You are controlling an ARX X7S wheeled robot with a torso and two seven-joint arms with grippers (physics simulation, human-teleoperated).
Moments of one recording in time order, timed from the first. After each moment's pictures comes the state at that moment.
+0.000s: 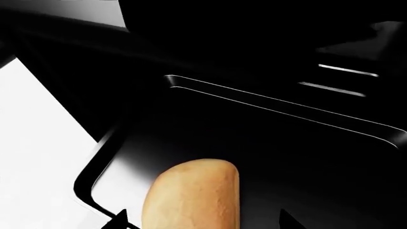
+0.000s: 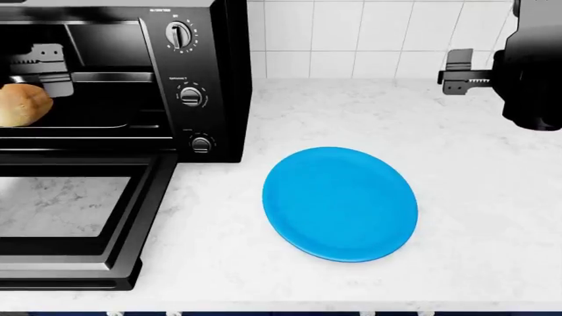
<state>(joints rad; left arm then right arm) -1.93 -0.81 1.29 -0.60 -1.93 -1.06 -0.98 1.50 0.65 -0.71 0.45 1.08 0.97 0.66</state>
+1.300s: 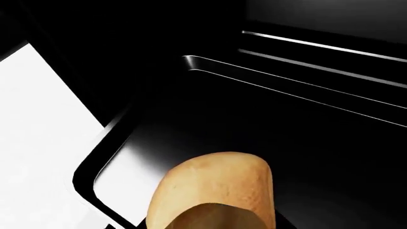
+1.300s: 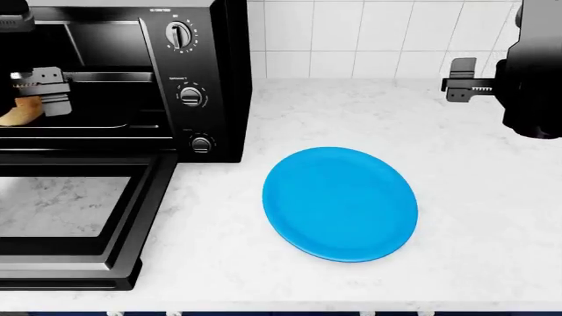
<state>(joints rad) -1.84 -0.81 1.30 -0.63 -1.86 -0.97 -0.96 1.46 0.66 -0.71 0.47 1.07 0.94 0.66</state>
